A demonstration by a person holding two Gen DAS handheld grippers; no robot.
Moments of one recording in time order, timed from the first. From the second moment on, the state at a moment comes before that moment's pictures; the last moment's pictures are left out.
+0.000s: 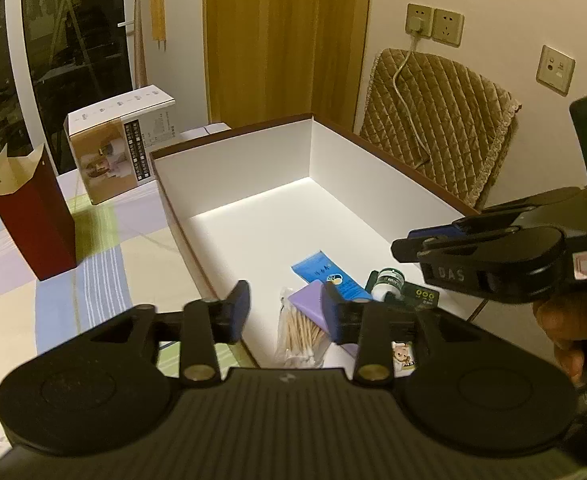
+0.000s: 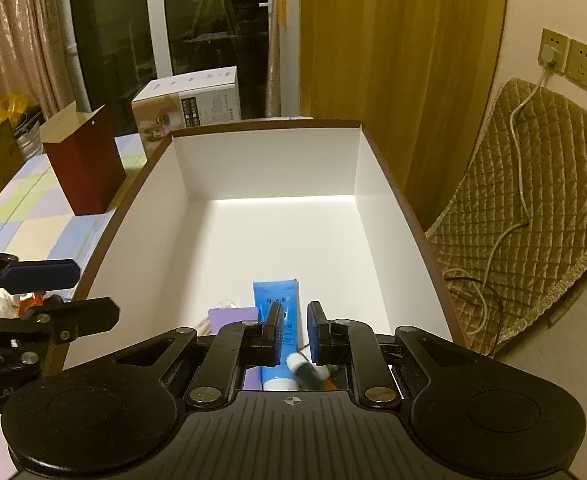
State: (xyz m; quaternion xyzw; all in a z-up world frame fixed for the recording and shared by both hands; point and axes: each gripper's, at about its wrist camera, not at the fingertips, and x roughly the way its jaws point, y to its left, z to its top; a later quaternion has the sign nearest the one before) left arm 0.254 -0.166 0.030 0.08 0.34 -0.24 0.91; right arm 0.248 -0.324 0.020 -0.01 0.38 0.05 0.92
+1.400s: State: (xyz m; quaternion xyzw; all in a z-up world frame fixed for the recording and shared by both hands) left arm 0.119 -0.030 0.070 0.04 0.36 -0.15 0.92; right arm 0.111 -0.264 0.113 0.04 0.29 0.06 0.95
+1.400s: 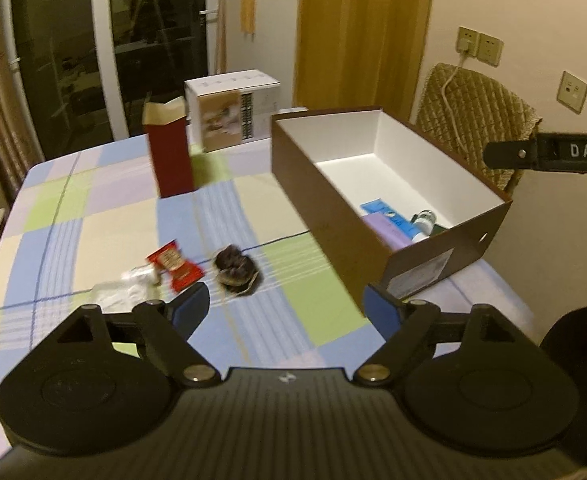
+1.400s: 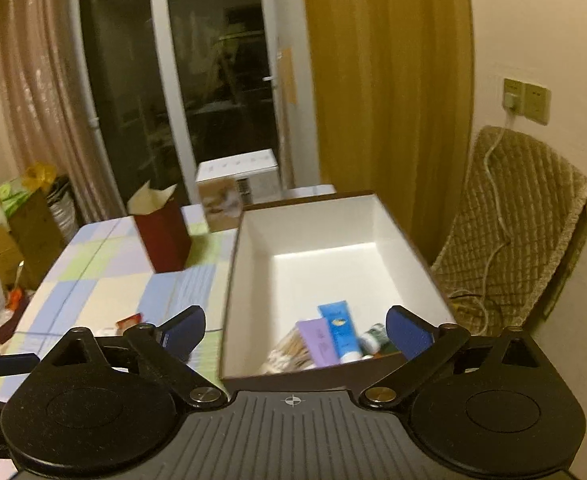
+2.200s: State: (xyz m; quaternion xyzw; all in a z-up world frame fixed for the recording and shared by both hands) left arm 0.088 0.068 0.065 -0.01 0.36 -0.05 0.93; right arm 0.077 -0.156 0.076 -0.01 0.34 0.17 0.93
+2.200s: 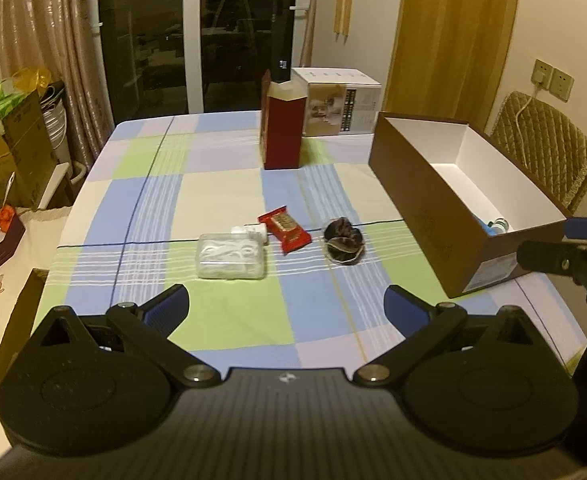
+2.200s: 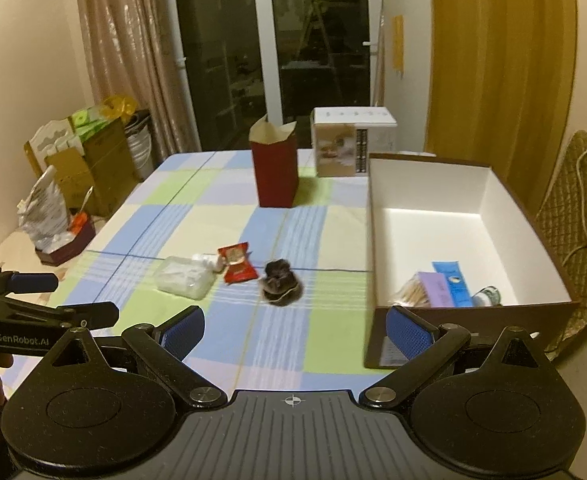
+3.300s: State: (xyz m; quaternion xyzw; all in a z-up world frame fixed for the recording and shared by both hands) left arm 0.197 0.123 -0.010 -0.02 0.38 -0.03 0.92; right arm 0.185 -0.067 -0.040 -0.11 0.36 0.21 0.90
